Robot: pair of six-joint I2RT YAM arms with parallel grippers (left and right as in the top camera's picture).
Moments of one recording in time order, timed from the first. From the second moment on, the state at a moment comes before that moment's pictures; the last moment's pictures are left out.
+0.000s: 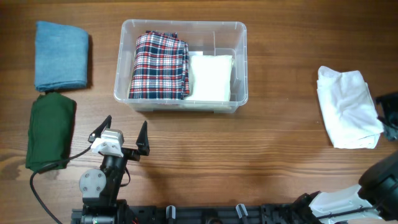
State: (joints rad) left arm -0.01 0.01 0.01 -0.06 0.18 -0.07; right arm -0.85 1.76 1.17 -0.58 -0.13 0.49
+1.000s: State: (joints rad) left arm -0.01 0.01 0.01 -0.06 0.18 -0.07; right arm -0.96 1.91 1.18 -0.59 -0.17 0.33
